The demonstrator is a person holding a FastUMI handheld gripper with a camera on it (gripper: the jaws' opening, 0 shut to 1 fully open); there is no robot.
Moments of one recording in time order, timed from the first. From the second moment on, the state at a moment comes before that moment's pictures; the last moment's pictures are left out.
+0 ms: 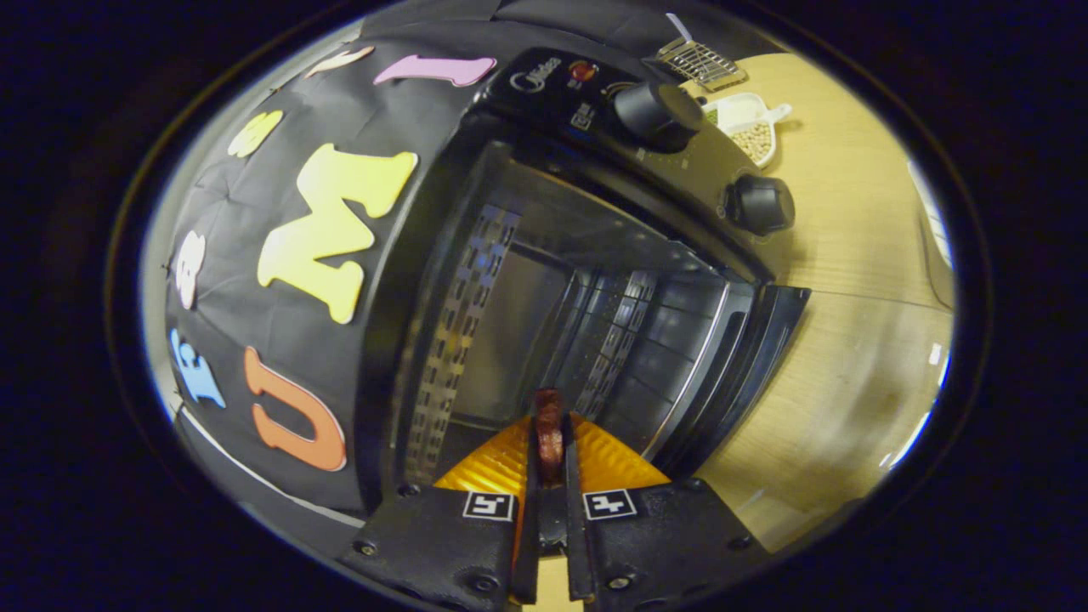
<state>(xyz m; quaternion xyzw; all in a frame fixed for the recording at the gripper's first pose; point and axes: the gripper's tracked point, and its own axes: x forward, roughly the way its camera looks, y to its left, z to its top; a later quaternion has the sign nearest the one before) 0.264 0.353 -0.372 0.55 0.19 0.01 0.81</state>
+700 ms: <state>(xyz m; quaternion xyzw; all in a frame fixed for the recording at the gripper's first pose) 0.253 0.324 -0.367 0.16 0.20 -0.01 0.97</state>
